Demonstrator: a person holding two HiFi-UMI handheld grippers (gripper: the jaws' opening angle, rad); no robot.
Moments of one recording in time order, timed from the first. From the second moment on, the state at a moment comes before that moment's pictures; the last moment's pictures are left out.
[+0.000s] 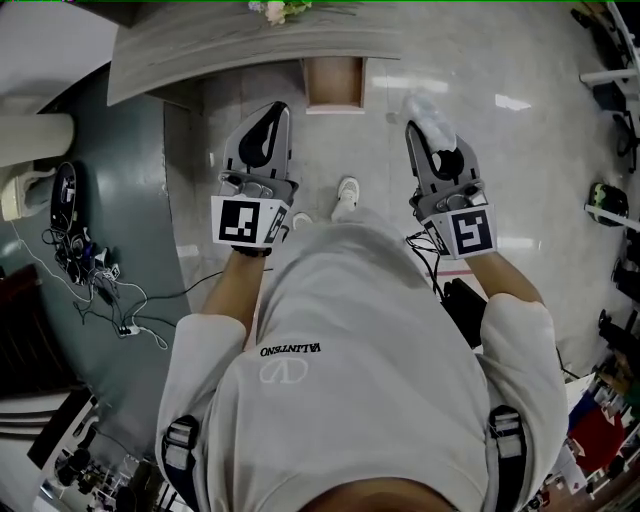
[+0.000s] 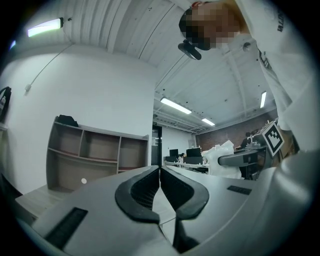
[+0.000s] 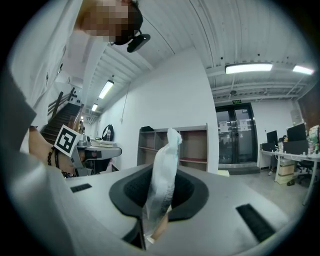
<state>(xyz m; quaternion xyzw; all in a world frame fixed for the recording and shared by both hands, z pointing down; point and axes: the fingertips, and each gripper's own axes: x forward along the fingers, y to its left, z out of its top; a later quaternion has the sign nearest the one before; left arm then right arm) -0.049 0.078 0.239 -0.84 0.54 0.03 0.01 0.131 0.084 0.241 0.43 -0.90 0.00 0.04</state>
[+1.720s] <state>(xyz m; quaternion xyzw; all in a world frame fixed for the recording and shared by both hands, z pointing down) -0.056 -0.106 0.394 -0.87 0.48 -0.03 -0.09 0.035 -0.078 0.393 0.41 -0.90 0.11 0.15</state>
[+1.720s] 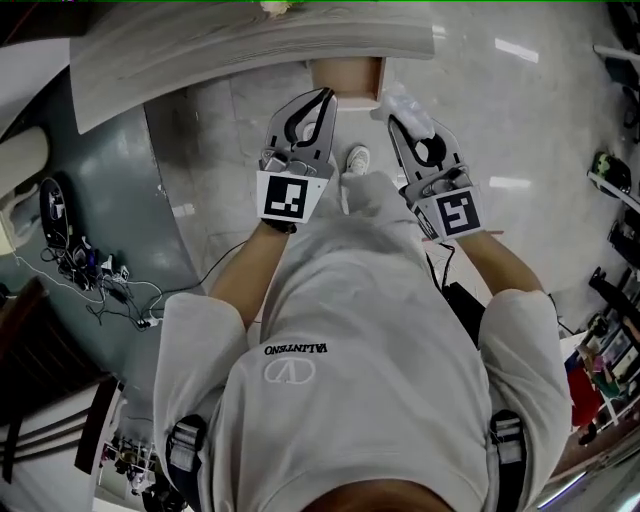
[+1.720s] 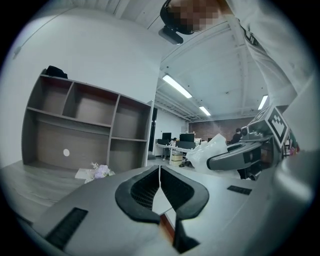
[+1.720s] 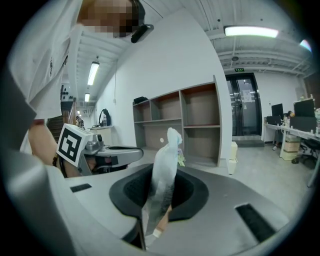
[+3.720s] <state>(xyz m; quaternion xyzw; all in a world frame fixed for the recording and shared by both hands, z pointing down) -0.010 -0.142 0.799 -0.78 0.53 -0.20 -0.25 0.028 -0.131 0.806 0.37 -0.83 0.33 0.25</state>
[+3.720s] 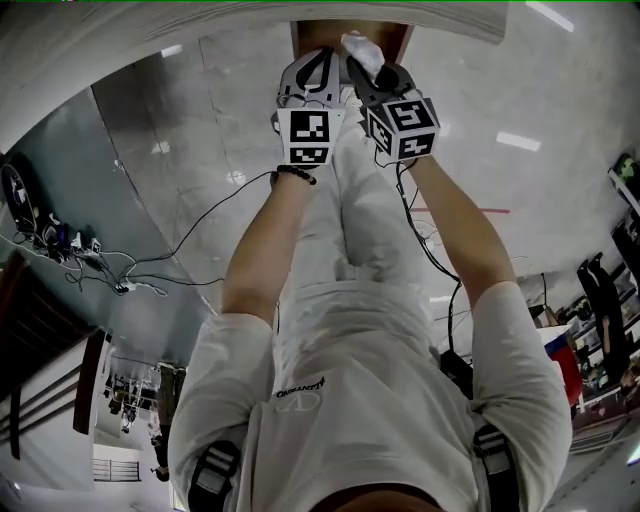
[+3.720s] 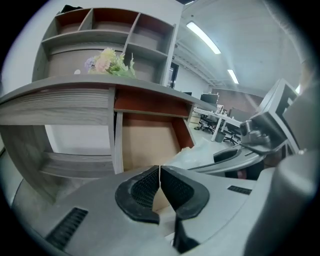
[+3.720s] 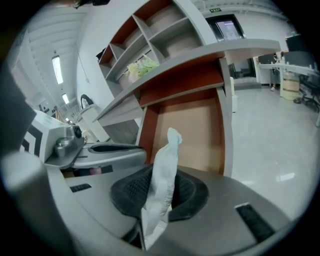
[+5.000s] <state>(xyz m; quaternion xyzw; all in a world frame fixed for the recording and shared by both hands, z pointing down) -0.020 -0.142 0.794 -0.79 0.53 -0.17 -0.27 0.043 -0.116 0.803 0.36 -0.82 0.38 0.22</state>
